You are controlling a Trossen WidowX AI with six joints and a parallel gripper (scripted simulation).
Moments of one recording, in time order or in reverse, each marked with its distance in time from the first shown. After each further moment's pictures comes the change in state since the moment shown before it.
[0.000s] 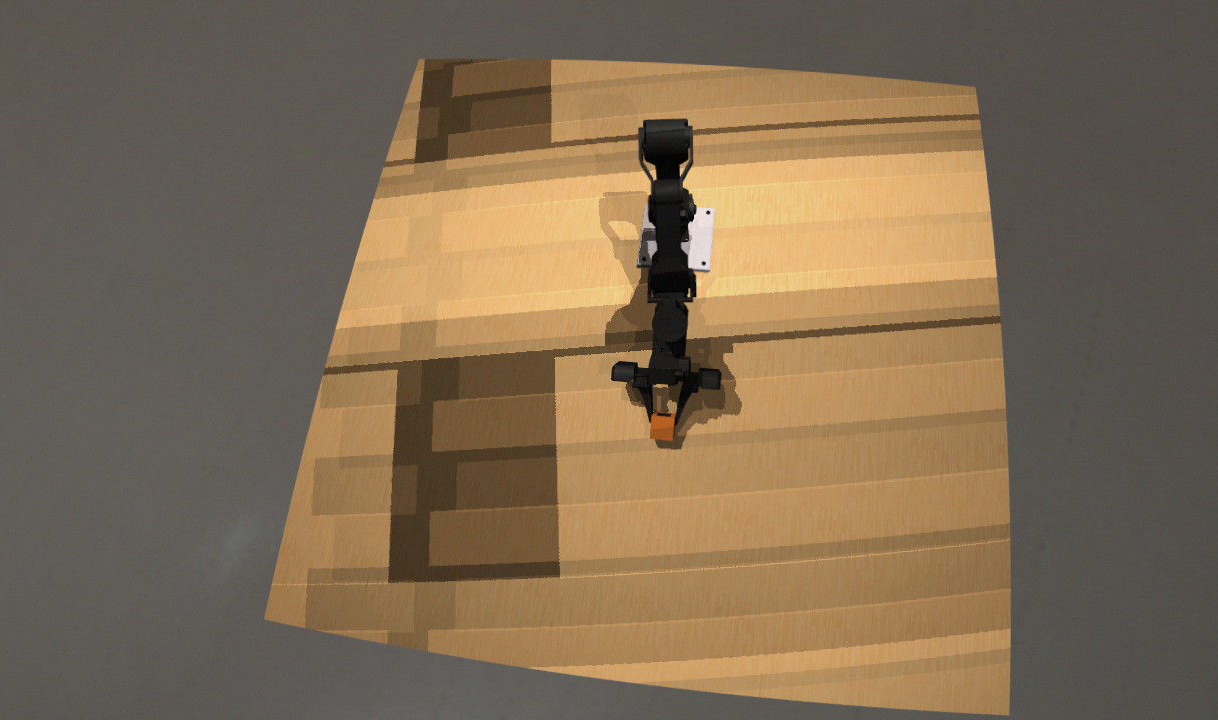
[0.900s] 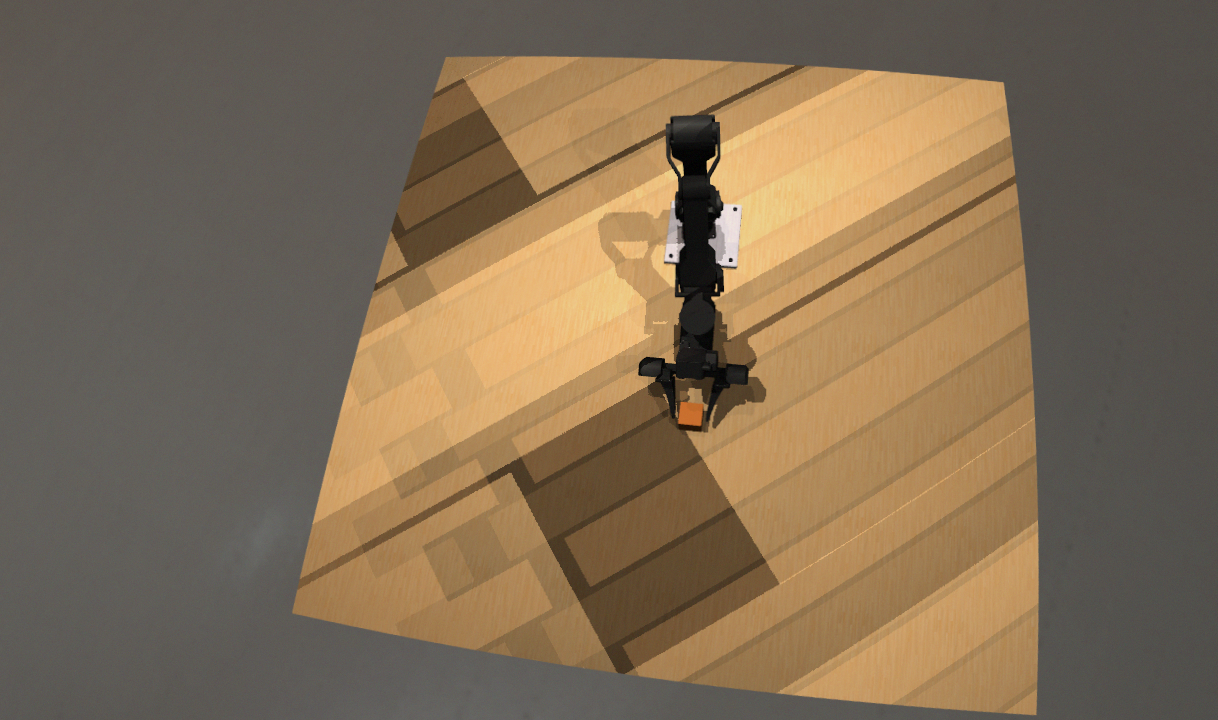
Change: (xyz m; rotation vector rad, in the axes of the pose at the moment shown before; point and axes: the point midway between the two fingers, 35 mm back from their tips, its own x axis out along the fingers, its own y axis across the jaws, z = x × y) arm -0.002 0.000 0.003 0.000 -0.028 0.000
